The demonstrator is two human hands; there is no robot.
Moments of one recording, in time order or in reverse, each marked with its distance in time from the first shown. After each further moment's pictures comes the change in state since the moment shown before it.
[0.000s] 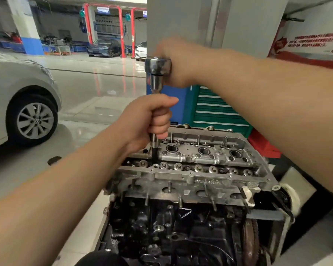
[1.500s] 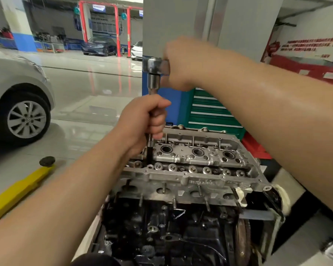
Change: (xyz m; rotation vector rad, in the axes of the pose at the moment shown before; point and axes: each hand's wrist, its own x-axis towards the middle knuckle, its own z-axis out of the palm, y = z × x) left_hand 0.002 -0.006 0.012 -0.061 0.137 0.063; right_hand -0.002 0.028 0.003 -0.119 0.063 0.116
